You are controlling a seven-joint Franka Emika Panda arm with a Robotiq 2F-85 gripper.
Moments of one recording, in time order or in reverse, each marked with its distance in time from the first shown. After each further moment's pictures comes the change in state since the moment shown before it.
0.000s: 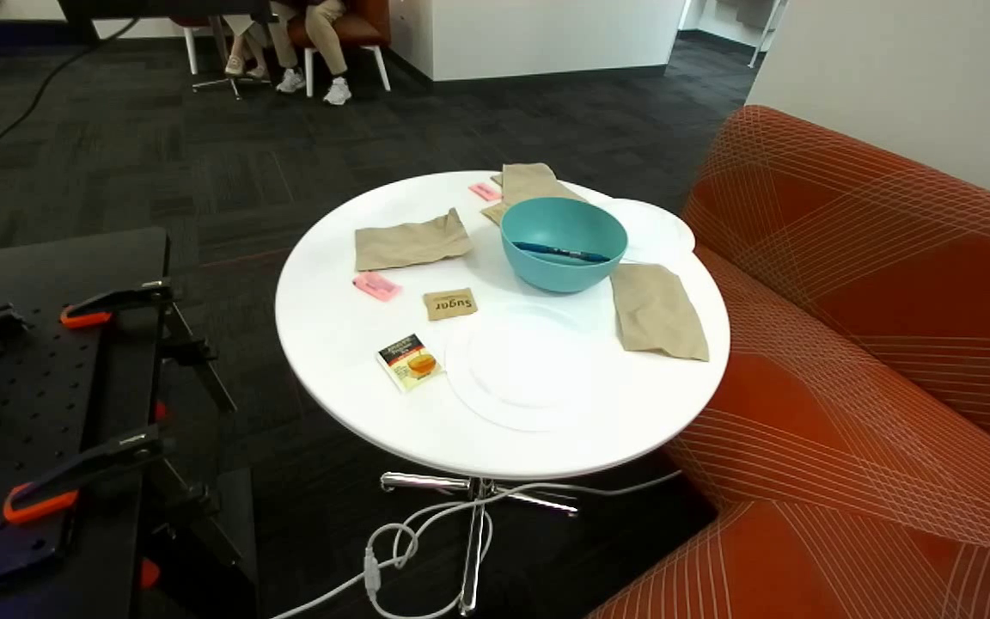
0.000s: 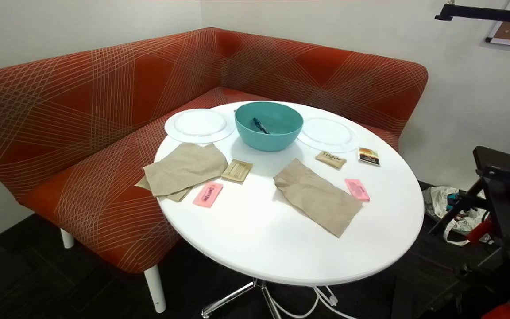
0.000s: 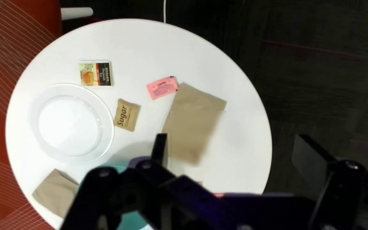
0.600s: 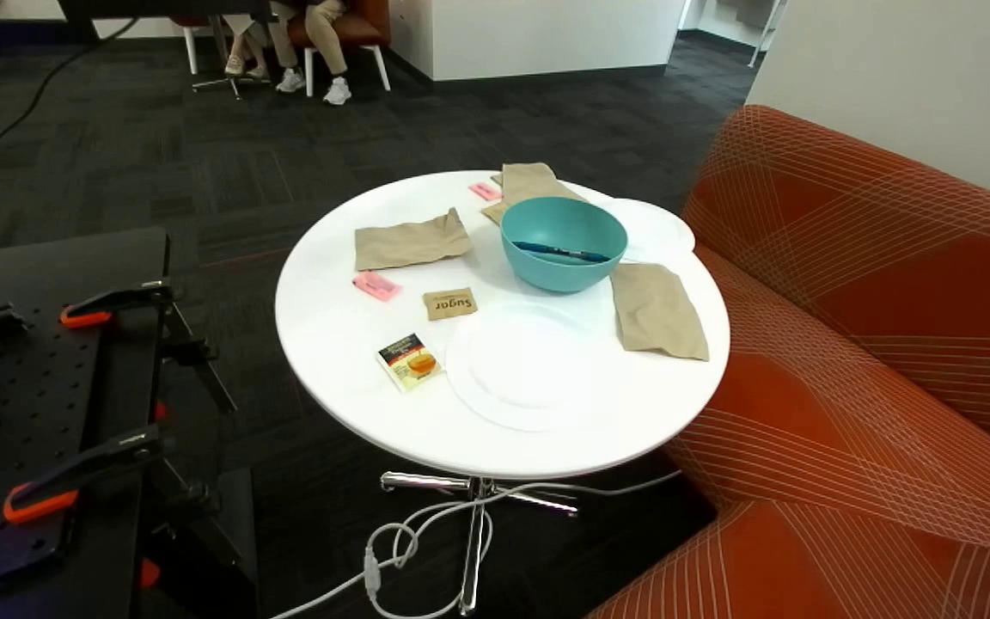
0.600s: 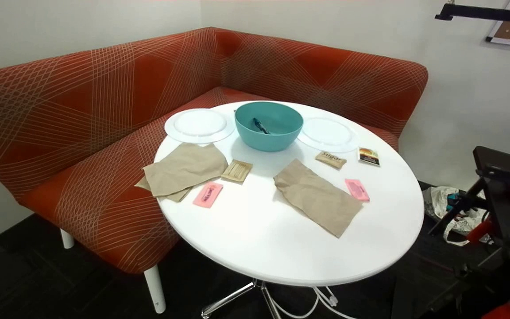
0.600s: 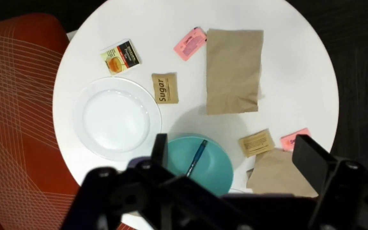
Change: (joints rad) arm -0.121 0.267 -0.062 0.229 -0.039 0.046 0.239
